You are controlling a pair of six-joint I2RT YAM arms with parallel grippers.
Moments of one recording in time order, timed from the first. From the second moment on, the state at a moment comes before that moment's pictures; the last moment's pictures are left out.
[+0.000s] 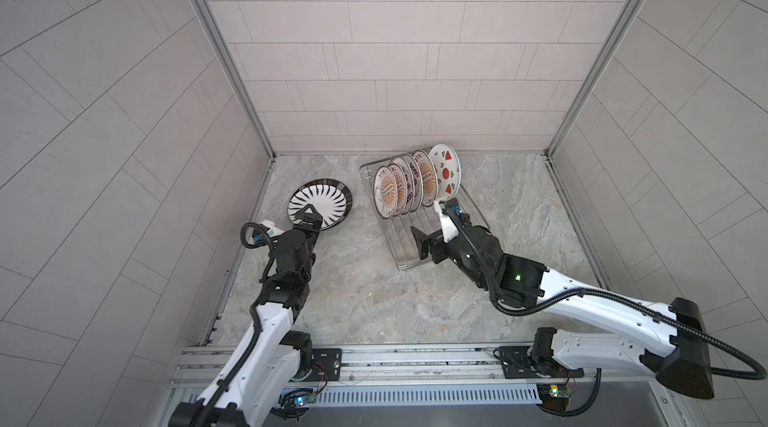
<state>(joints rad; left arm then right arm) -0.18 0.75 0.37 0.13 -0.31 -1.16 0.98 1.09 0.87 -0.09 0.50 0.26</state>
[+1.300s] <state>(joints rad) -0.87 1.00 0.48 0.49 -0.19 -0.50 0.32 1.69 1.35 -0.22 0.17 0.24</state>
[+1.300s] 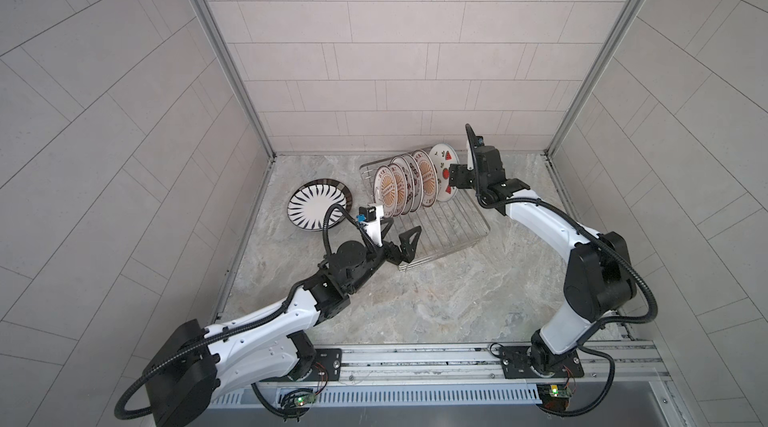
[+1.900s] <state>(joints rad) -0.89 0.97 0.40 0.55 -0.29 -0.48 0.35 1.94 1.57 -0.34 0.24 0.20</state>
